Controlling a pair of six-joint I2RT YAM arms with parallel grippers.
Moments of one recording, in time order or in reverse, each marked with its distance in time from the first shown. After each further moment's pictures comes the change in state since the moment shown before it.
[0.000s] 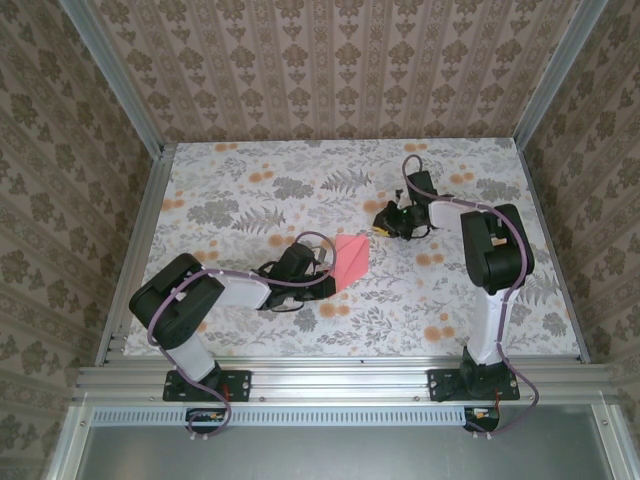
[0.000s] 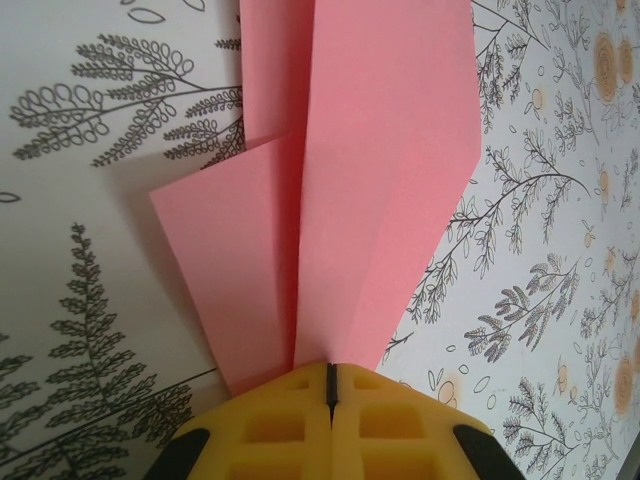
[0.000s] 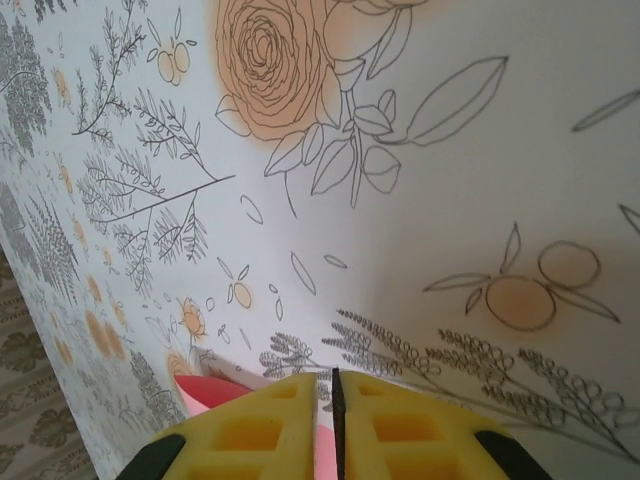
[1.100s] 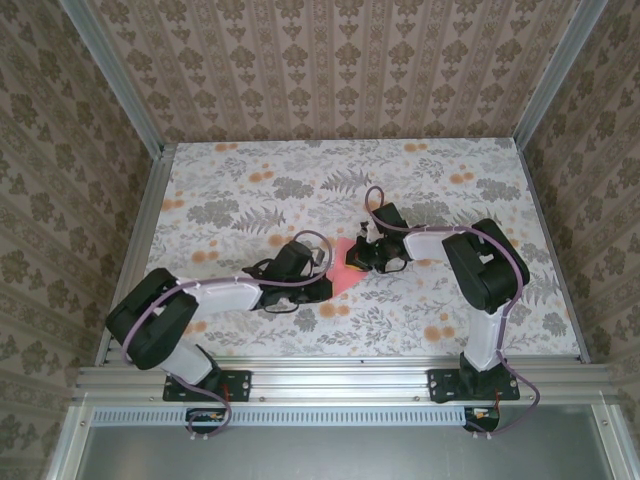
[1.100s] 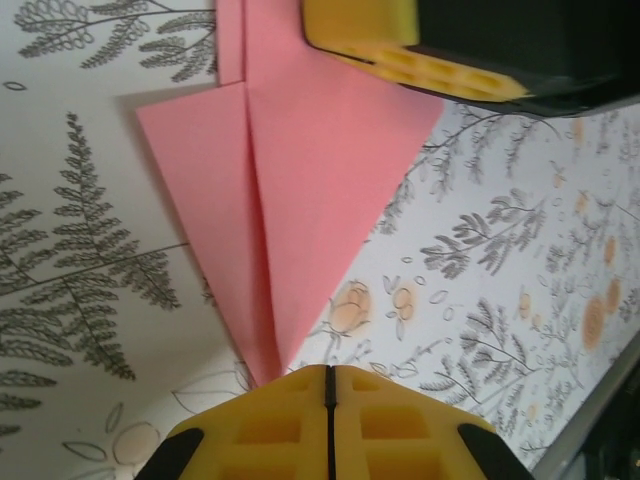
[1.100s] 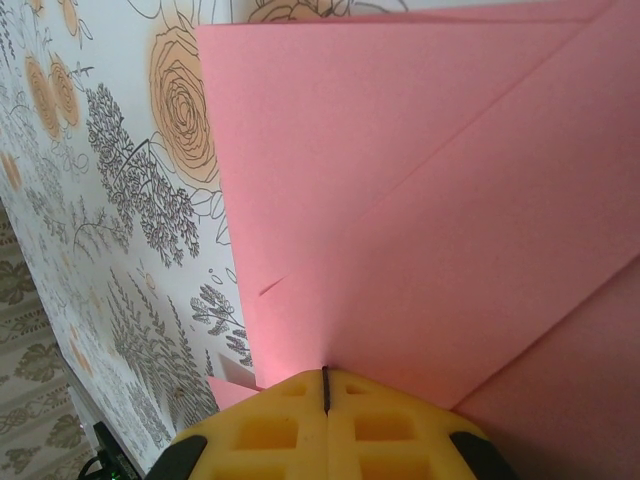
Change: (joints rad) left arm -0.013 -0.165 0.024 -0.235 0.027 0.019; right arm 0.256 -0.098 -0.254 0.179 -0.013 0.054
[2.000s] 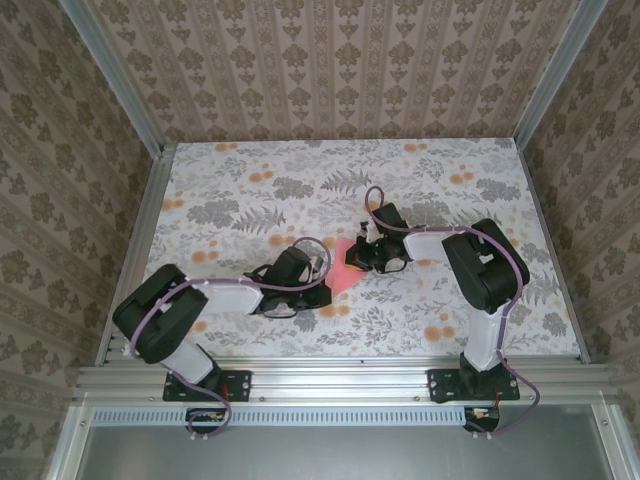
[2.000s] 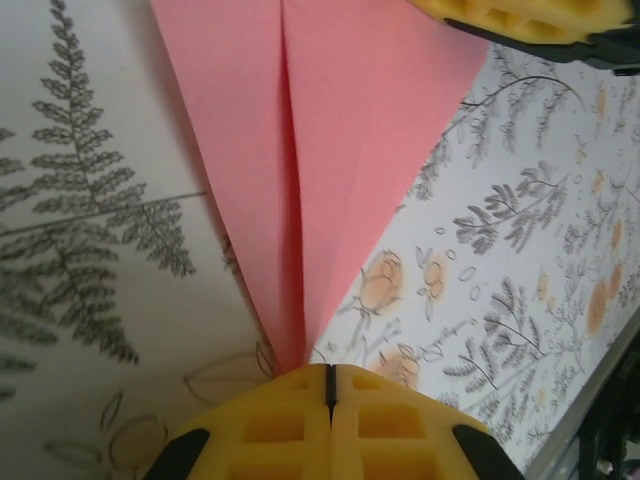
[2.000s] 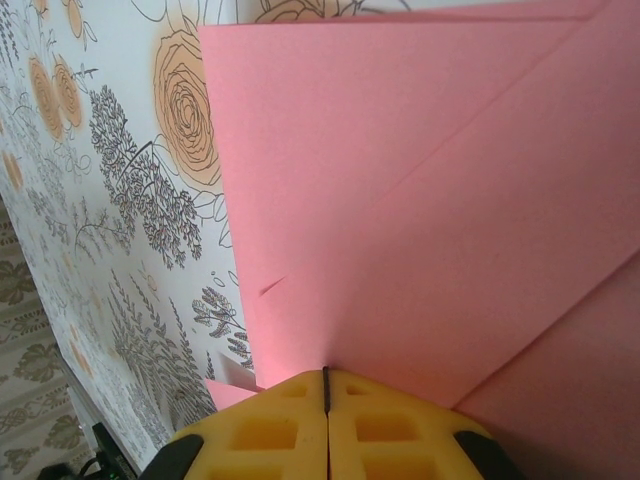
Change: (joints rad) left arm 0.007 0.025 -0.057 0.074 0.051 -0.037; right arm 0.000 -0.003 0.001 0.002 0.000 -0.002
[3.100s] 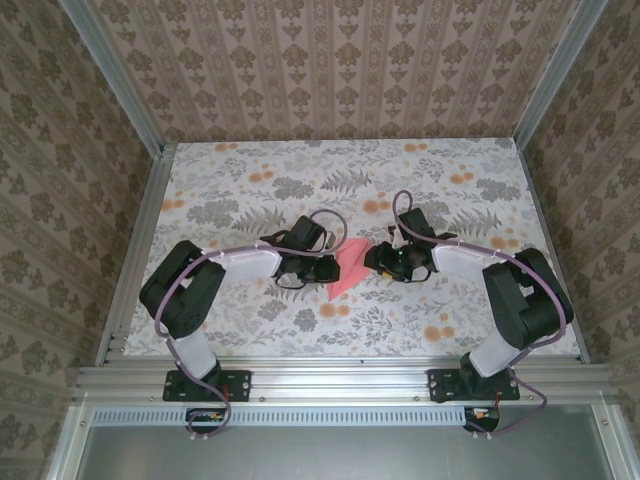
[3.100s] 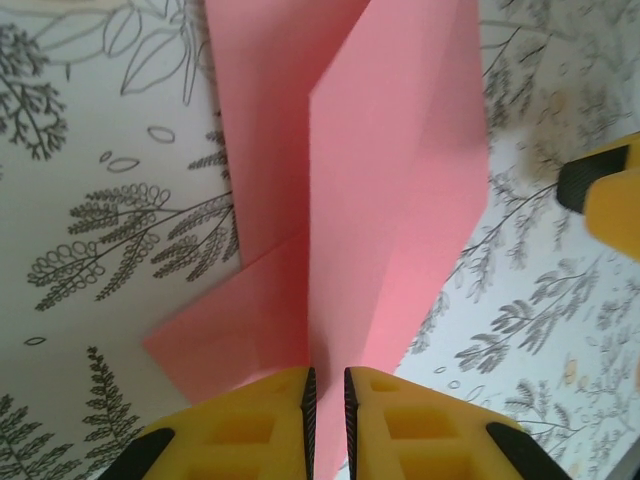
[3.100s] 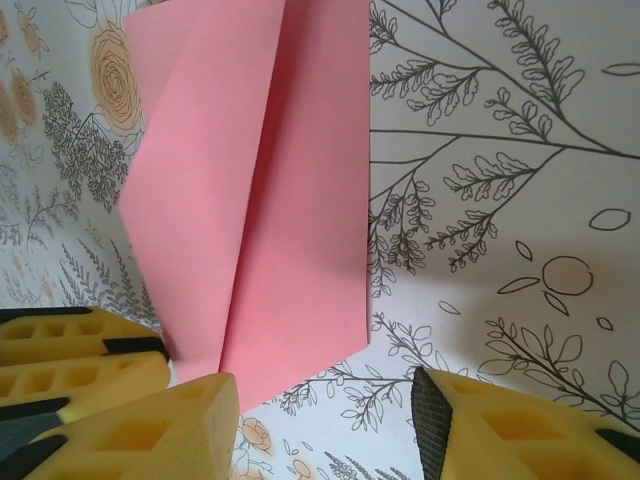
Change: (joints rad) left arm 0.066 0.224 0.373 -0.329 -0.016 0.223; right arm -0.070 -0.301 -0.175 -0.168 0.135 -0.036
